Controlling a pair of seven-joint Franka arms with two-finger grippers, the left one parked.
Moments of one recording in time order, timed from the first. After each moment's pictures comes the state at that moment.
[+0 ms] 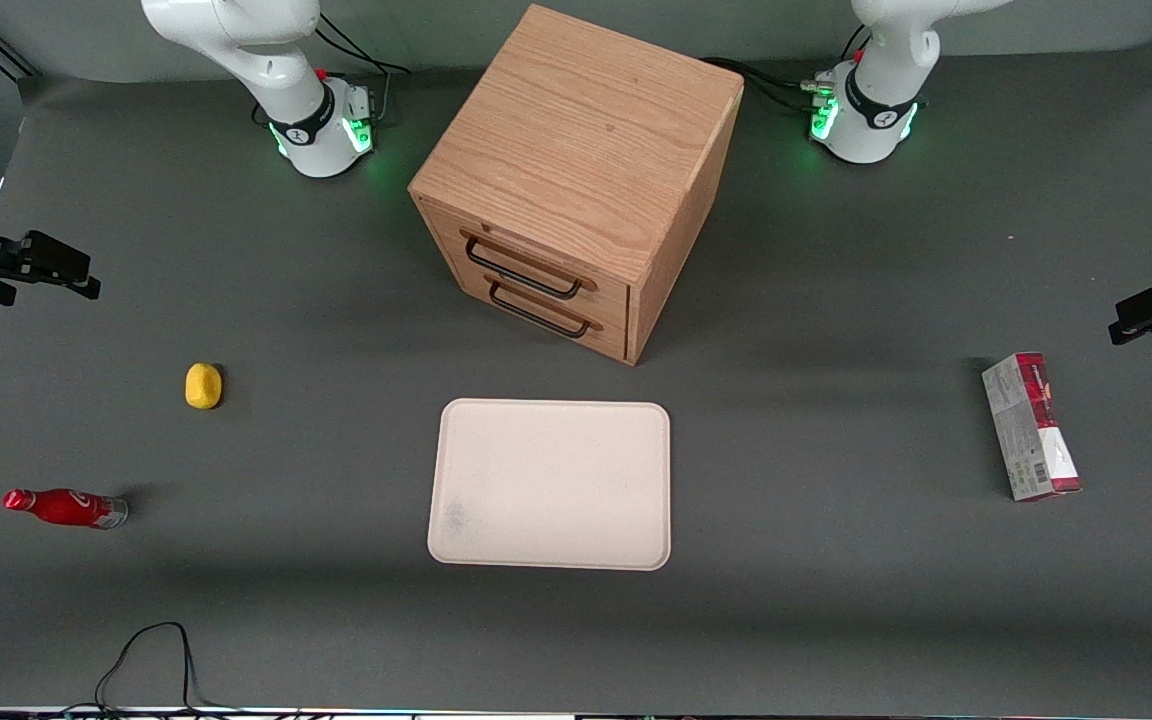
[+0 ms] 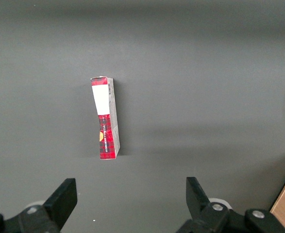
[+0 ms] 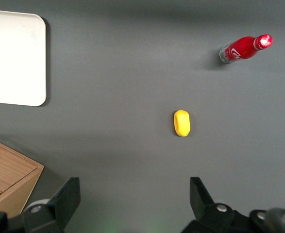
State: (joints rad) arm -0.01 -0.02 -0.05 -1.62 -0.01 1.56 -0.10
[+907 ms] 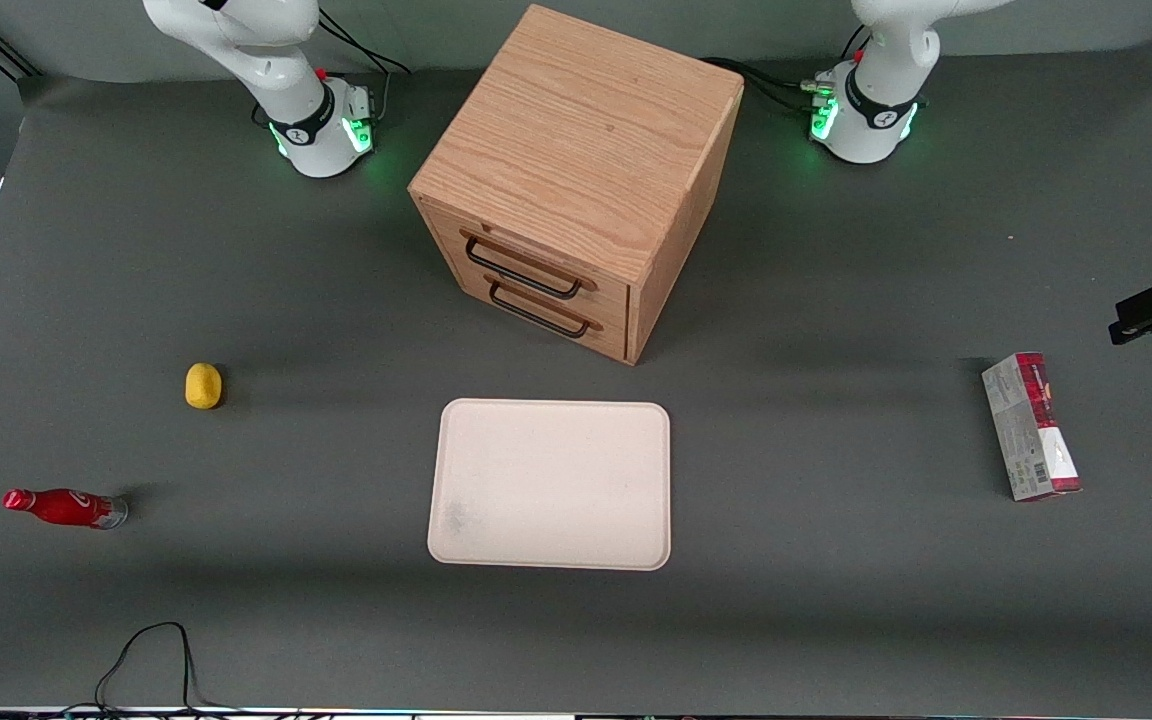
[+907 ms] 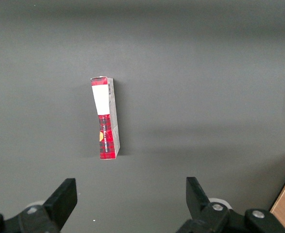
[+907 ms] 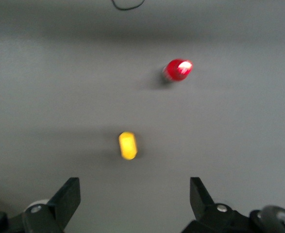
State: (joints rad) arm -0.15 0.31 -0.22 -1.27 0.03 1.57 -0.38
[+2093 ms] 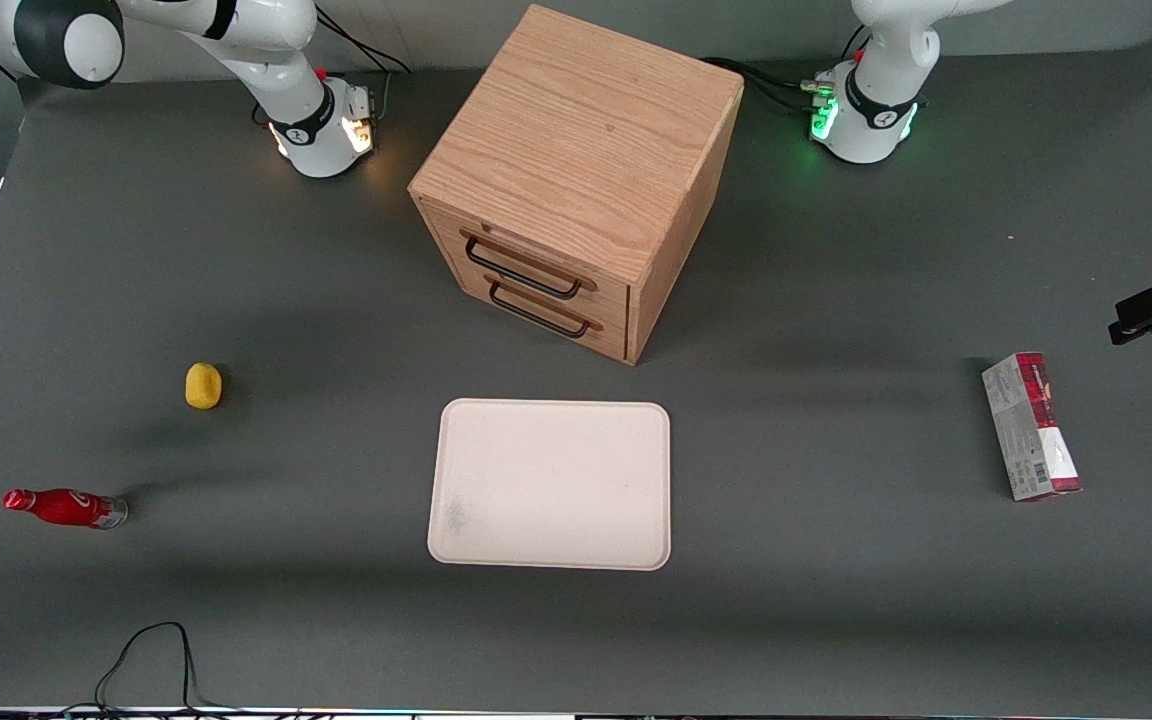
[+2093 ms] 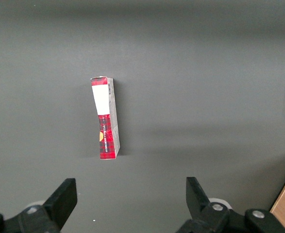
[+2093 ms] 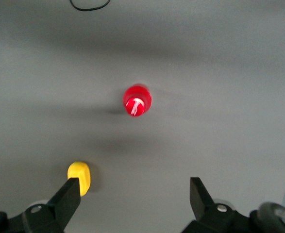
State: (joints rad) arm -0.27 0.67 -0.20 -1.03 0.06 1.66 -0.52
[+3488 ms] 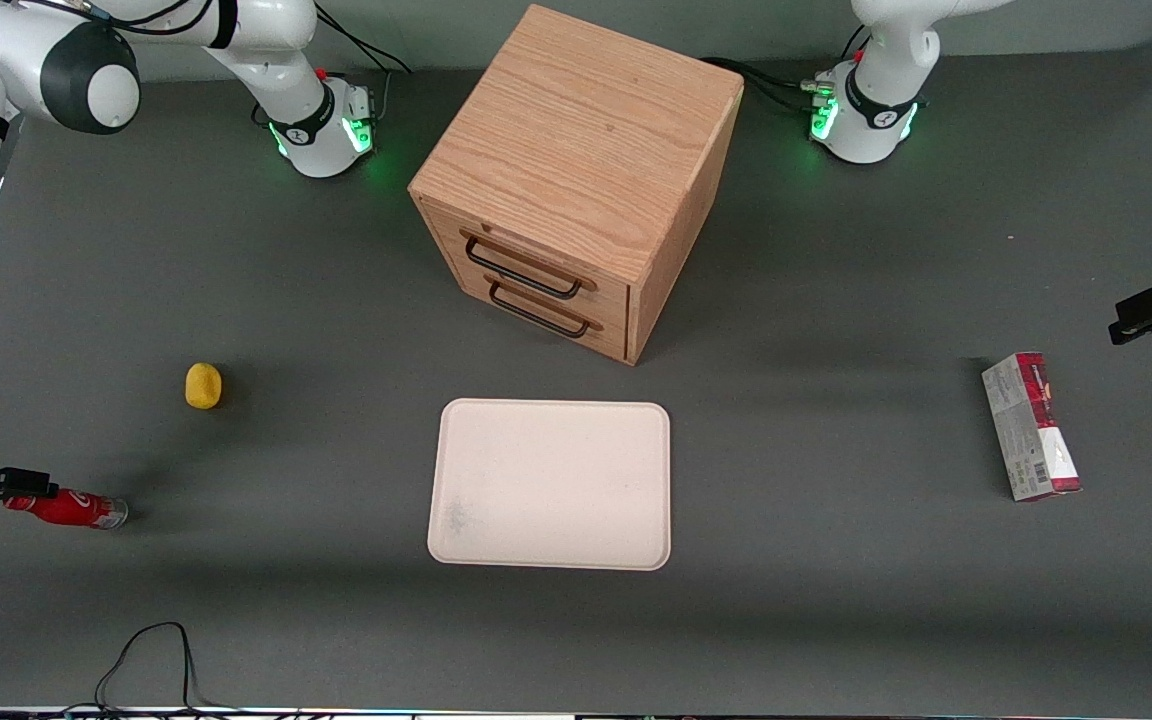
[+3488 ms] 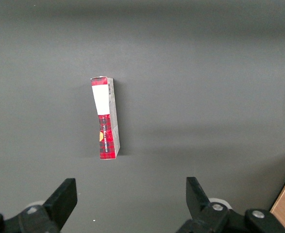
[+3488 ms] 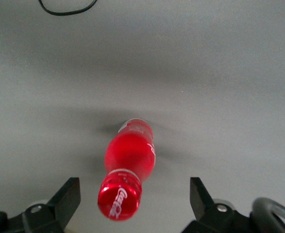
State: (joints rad) arm -0.26 0.81 -0.19 -1.16 0.14 1.97 -0.55
